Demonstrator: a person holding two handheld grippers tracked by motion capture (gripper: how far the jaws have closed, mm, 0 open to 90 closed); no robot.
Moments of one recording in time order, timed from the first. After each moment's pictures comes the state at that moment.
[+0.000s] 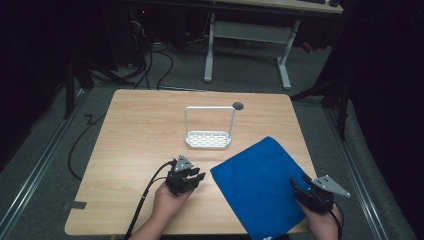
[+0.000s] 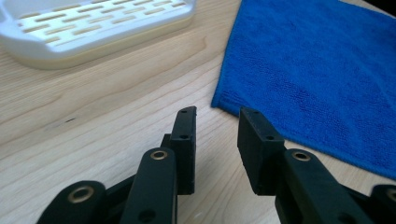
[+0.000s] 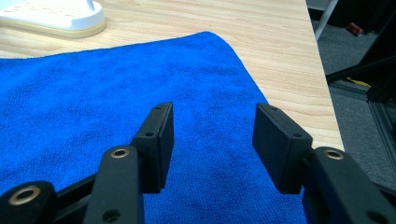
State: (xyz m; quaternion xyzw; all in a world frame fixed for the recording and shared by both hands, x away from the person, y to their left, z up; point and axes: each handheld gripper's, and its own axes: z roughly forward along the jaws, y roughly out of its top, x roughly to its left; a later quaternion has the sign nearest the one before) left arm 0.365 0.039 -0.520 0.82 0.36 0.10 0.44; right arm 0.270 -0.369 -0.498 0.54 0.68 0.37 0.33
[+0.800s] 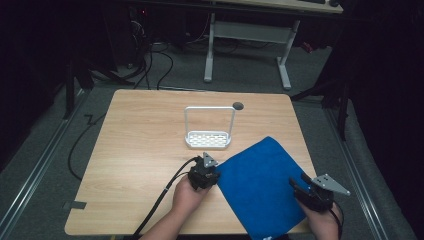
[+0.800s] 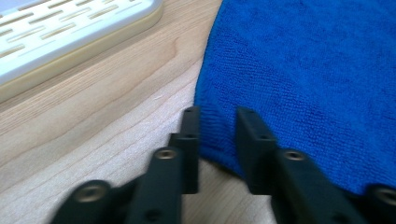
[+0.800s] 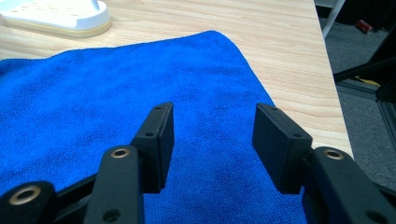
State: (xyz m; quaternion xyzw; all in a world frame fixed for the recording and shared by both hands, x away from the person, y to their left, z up) left arm 0.380 -0.019 -0.527 0.85 0.35 0.11 0.38; right arm 0.273 -0.370 -0.498 0.54 0.69 0.37 0.32
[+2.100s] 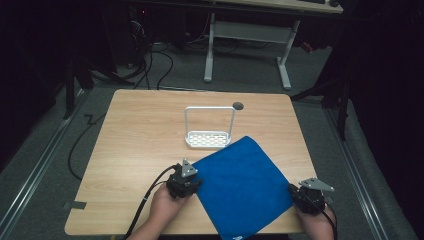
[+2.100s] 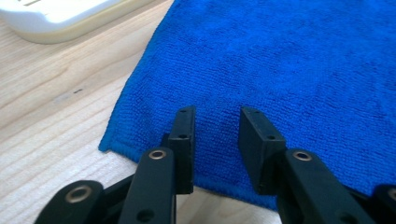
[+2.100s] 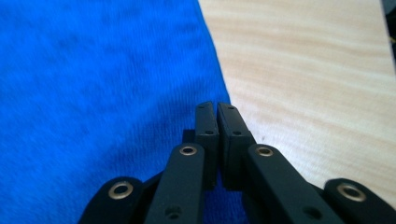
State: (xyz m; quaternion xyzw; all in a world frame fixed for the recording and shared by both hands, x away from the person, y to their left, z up) left arm 0.356 0.041 -0.527 0.85 0.34 0.13 0.37; right arm 0.277 -0.359 -0.523 0.56 0.74 0.28 0.26
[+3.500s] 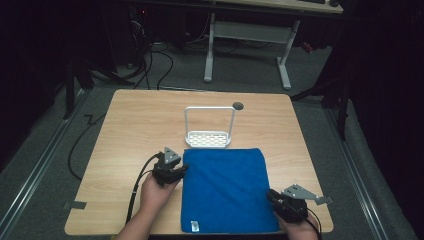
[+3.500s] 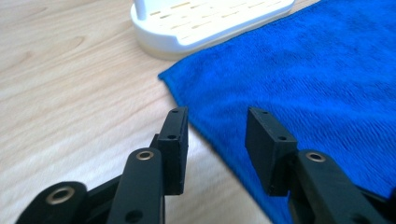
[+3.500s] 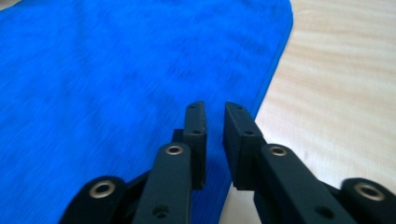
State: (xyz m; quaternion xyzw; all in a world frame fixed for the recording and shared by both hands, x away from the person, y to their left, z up) left arm 0.385 0.086 -0.521 0.80 0.41 0.17 0.40; right arm 0.262 -0.303 -0.512 0.50 0.76 0.36 0.22
